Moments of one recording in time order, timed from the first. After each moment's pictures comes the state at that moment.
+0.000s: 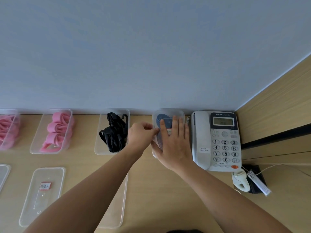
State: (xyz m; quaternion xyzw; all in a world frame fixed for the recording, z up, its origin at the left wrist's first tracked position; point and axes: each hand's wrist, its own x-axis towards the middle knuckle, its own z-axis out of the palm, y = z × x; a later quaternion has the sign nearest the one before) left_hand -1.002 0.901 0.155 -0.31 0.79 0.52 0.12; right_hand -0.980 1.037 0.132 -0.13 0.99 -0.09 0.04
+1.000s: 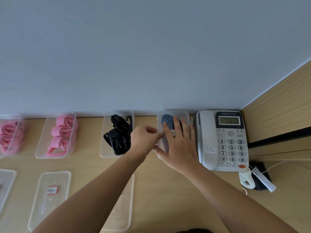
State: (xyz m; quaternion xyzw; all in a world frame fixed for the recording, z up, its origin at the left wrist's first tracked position) left_hand -0.997 0.892 0.155 -0.31 0.78 0.53 0.14; right_hand -0.979 1.038 0.135 -0.14 0.98 -0.10 0.04
